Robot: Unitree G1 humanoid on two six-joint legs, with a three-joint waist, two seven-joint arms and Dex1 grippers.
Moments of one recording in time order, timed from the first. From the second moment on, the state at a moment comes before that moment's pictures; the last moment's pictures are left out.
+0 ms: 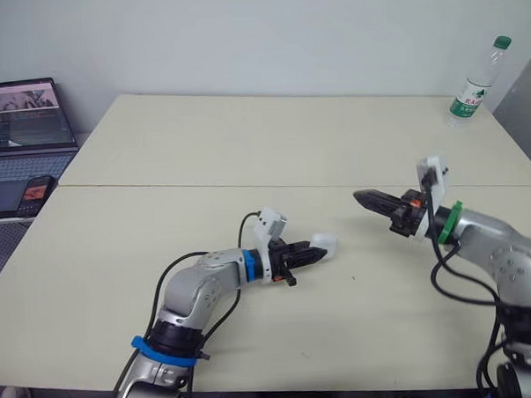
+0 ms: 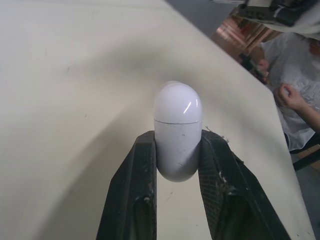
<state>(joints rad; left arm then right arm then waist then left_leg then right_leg) -0.44 0.27 -0.21 -0.05 -0.57 0.86 -0.70 -0.27 -0.55 -0.21 -0.36 0.73 0.82 0.57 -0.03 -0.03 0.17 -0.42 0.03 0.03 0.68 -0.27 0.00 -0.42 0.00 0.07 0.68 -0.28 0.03</state>
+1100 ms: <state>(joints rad) -0.01 0.66 0.02 -0.41 -0.49 0.57 -0.86 0.23 -0.70 -0.21 -0.34 0.48 0.28 0.93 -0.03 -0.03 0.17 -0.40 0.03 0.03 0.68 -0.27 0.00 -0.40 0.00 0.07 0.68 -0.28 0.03</state>
